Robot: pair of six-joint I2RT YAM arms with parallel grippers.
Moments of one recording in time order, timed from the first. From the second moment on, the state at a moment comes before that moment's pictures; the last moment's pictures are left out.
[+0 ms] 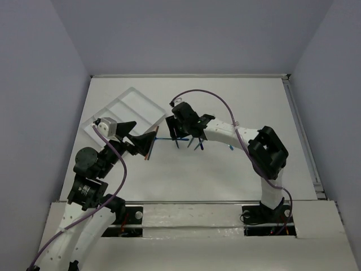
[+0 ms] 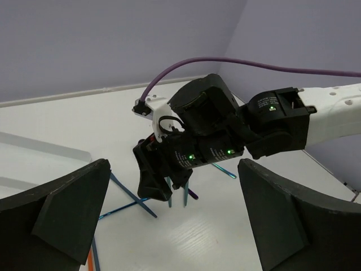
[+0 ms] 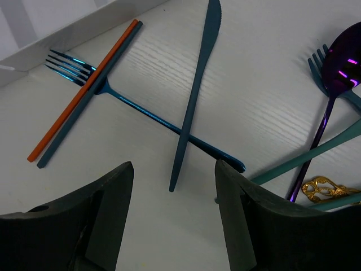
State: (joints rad) left arm -0.39 0.44 0.66 -0.07 0.24 -0.30; right arm 0.83 1.93 1.47 -0.32 0.15 0.35
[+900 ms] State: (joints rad) left arm -0.41 0.41 0.66 -0.09 0.19 -0.30; right arm 0.83 2.22 1.79 -0.48 0.27 0.35
